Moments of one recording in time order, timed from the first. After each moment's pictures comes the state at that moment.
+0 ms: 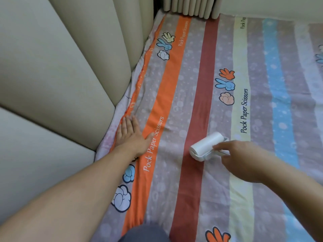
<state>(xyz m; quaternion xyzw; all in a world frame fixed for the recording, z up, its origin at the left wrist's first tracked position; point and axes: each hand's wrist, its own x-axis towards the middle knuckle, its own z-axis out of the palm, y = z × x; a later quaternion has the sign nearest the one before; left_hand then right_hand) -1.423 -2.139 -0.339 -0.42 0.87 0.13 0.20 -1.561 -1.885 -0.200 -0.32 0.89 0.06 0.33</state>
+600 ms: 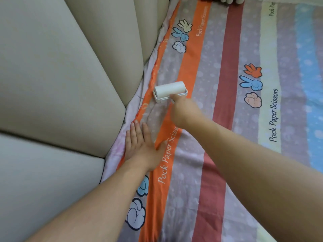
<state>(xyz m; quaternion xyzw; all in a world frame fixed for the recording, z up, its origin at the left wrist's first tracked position) -1.412 -2.147 -0.362 -0.43 0.87 0.15 0.19 -1.572 -2.110 -0.280 -0.37 0.89 -0.12 0.24</state>
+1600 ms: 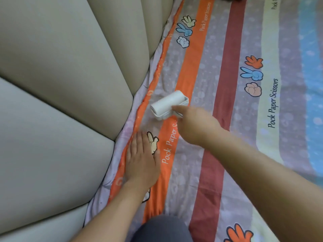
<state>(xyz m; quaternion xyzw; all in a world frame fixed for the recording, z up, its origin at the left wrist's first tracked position) -1.331 -2.086 -0.360 -0.42 0.90 0.13 0.02 -1.515 -2.031 -0.239 -0.42 0.87 -0.11 0.24</state>
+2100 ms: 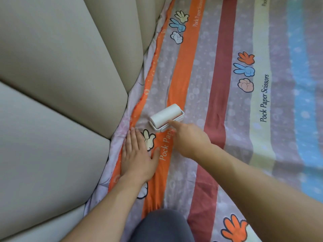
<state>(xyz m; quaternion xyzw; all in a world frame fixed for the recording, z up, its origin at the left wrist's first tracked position) -1.331 -2.096 -0.362 -0.42 0.89 0.16 0.09 -1.488 -2.014 -0.282 -0.41 0.87 -0.08 0.27</state>
